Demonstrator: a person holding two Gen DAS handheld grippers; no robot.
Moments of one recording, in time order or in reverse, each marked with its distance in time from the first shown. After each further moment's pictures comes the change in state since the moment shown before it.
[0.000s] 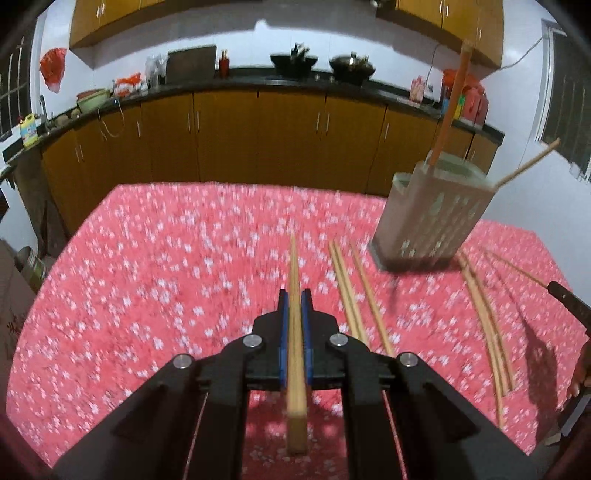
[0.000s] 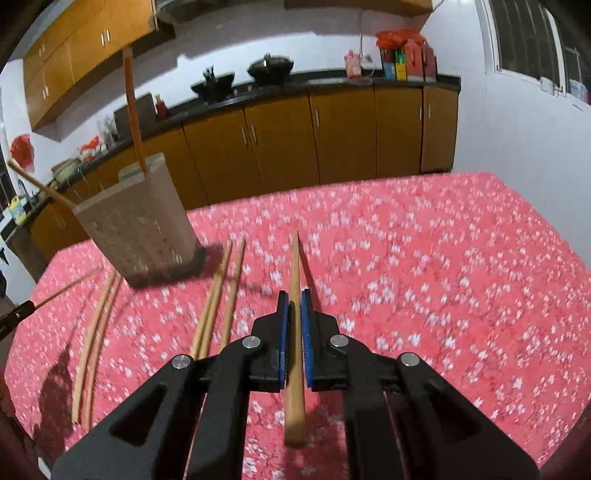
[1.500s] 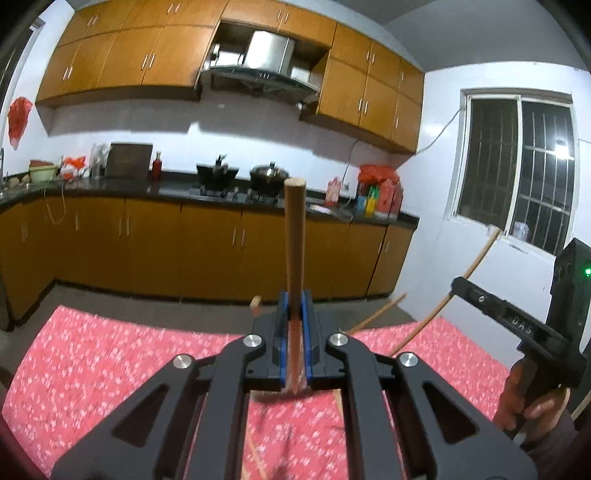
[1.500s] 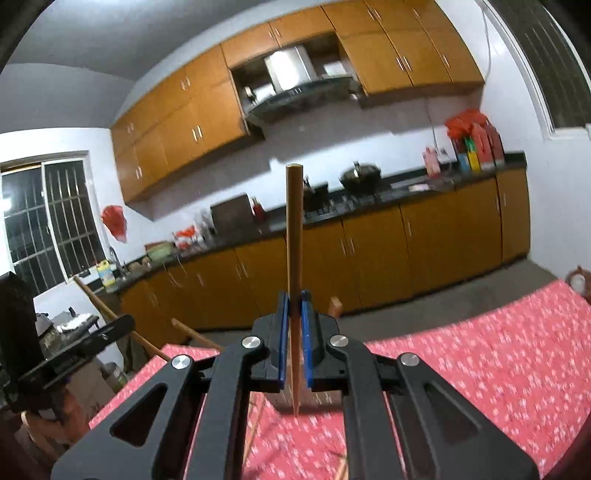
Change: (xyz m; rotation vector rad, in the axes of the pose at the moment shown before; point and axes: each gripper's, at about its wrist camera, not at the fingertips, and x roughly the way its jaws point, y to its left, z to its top) left arm -0.118 -0.077 0.084 0.046 -0.407 -0.308; right arm -0.106 0.077 0.099 -0.027 -0.410 0.366
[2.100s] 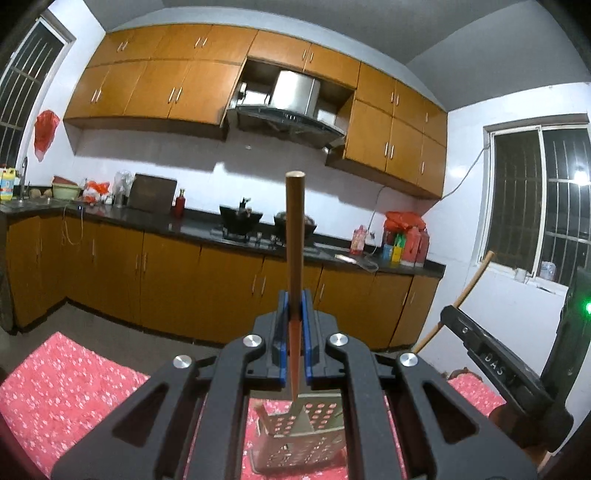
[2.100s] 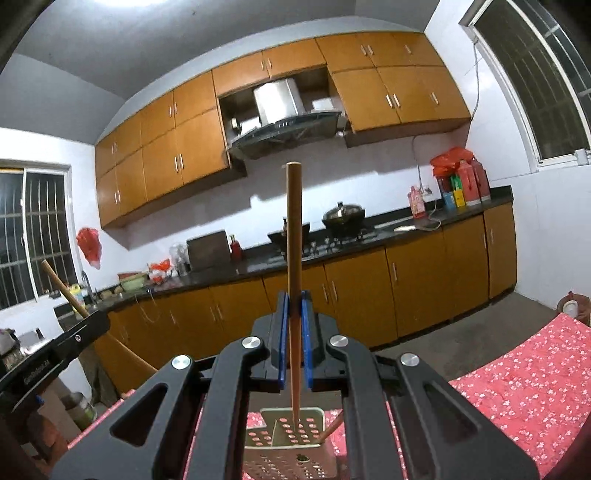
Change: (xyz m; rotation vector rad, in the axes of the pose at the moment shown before) left arm 0.061 0.000 0.019 -0.054 -0.160 0.104; right arm 0.077 0.004 -0.008 -0.017 -0.087 -0.099
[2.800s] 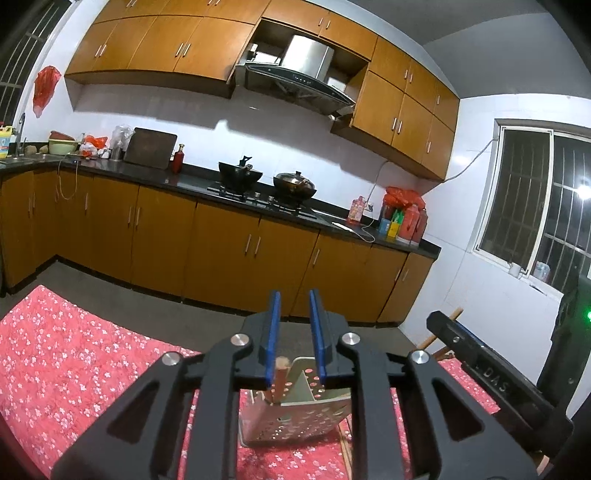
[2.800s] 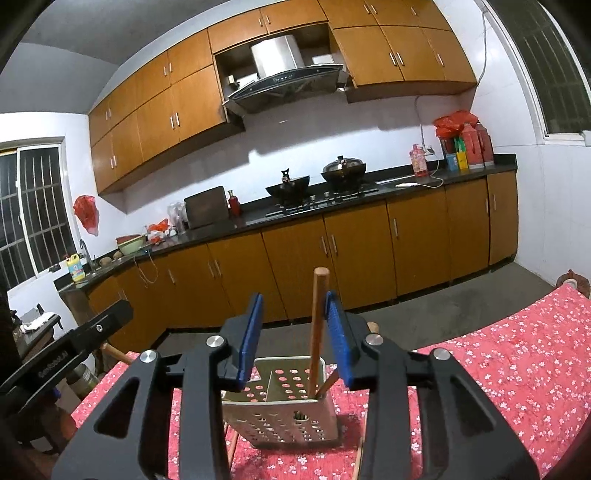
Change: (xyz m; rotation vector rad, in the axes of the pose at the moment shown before) left arm 0.023 0.027 -0.030 -0.086 0.118 -0.028; right arm 0.001 0.002 -0.019 0.010 0.135 -0.002
